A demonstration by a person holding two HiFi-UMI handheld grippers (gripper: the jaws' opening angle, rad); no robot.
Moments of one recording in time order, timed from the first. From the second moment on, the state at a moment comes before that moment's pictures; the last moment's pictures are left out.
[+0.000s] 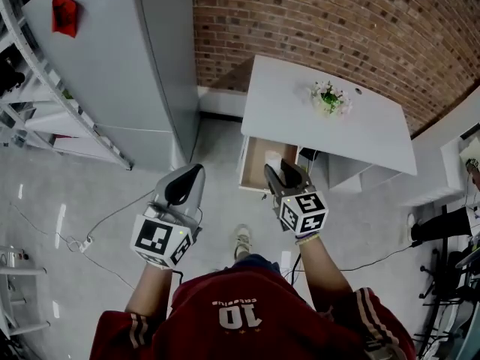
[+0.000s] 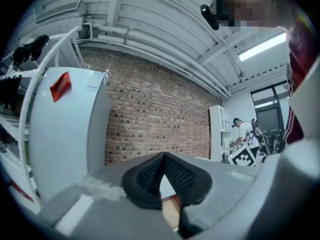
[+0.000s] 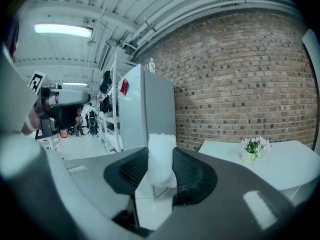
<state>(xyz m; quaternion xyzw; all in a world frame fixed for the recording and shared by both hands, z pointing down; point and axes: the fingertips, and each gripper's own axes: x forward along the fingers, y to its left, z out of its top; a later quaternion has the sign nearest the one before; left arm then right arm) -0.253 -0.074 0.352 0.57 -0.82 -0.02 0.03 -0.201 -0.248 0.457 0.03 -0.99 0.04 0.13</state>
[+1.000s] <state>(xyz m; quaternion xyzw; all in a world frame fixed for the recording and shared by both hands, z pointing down) -0.169 0.014 0.326 0.58 -0.82 -0.02 0.00 -0.073 -0.080 0.320 0.04 -1.00 0.01 0.00</state>
